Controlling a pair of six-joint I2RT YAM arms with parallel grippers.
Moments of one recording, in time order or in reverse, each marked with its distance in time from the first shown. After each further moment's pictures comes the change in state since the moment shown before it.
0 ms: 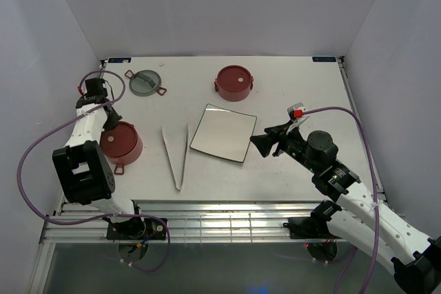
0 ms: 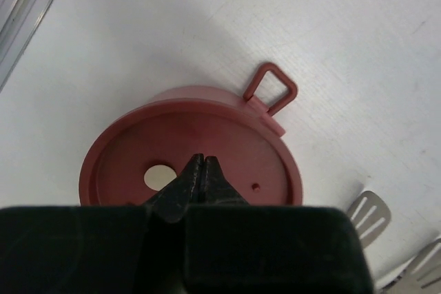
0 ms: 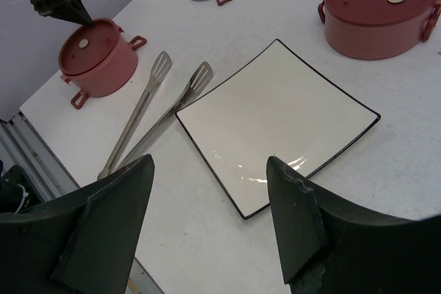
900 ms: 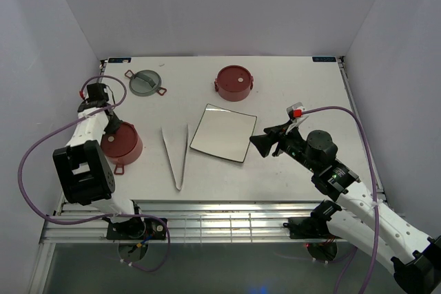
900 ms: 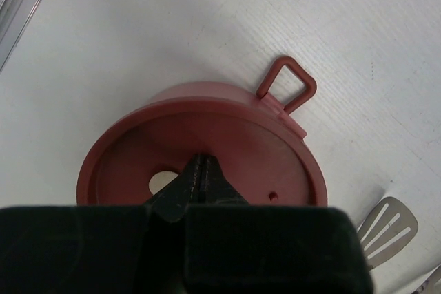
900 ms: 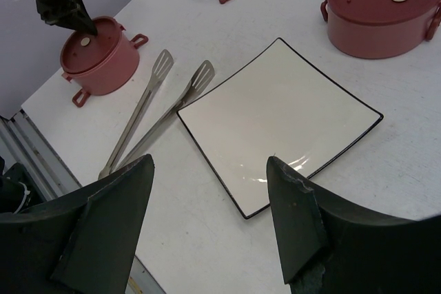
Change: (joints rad) left arm 0.007 0.002 -0.048 0.059 0.000 0.015; right arm 0.000 0.007 0.003 0.000 -0.008 0.000
